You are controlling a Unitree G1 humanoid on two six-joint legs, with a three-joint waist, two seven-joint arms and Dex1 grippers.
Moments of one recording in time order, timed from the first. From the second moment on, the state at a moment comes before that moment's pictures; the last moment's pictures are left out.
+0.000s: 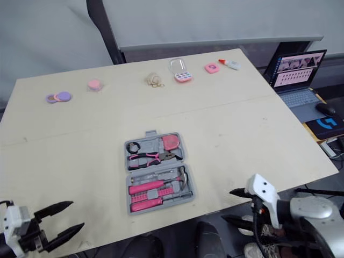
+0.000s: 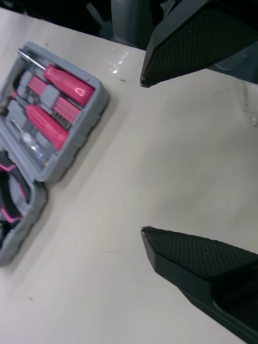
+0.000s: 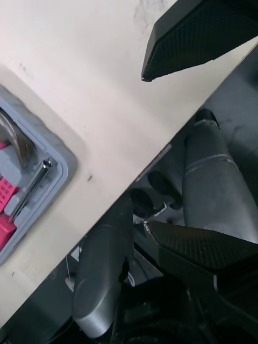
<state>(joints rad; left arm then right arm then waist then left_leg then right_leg) 0.64 0.58 0.57 -0.15 -0.50 0.00 -1.11 0.37 -0.90 -0.25 -0.51 0.44 0.50 1.08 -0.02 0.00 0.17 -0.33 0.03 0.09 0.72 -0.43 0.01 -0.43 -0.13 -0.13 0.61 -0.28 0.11</state>
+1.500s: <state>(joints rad) -0.16 0.74 0.00 0.18 -0.23 0.24 -1.03 -0.42 -0.70 0.25 -0.07 0.20 0.73 0.87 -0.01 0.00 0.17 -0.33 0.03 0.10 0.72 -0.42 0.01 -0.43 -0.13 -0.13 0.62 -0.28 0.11</state>
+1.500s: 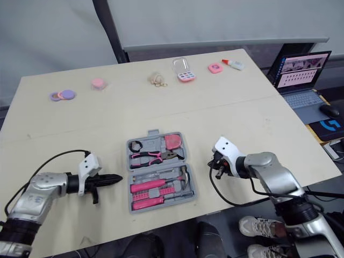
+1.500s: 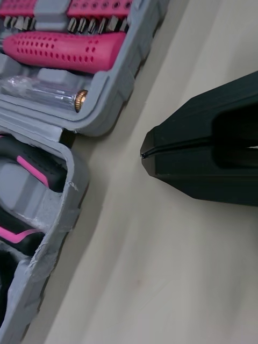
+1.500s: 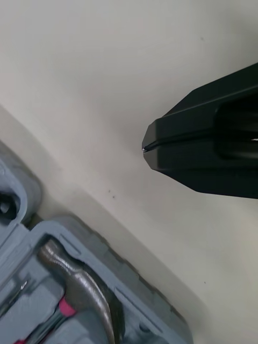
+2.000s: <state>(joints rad) -0.21 0.66 -0.03 0.22 -0.20 0.19 -1.01 -0.50 -0.57 0.30 0.02 0.15 0.71 0.87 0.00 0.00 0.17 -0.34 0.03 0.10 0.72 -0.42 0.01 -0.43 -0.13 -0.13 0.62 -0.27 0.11</state>
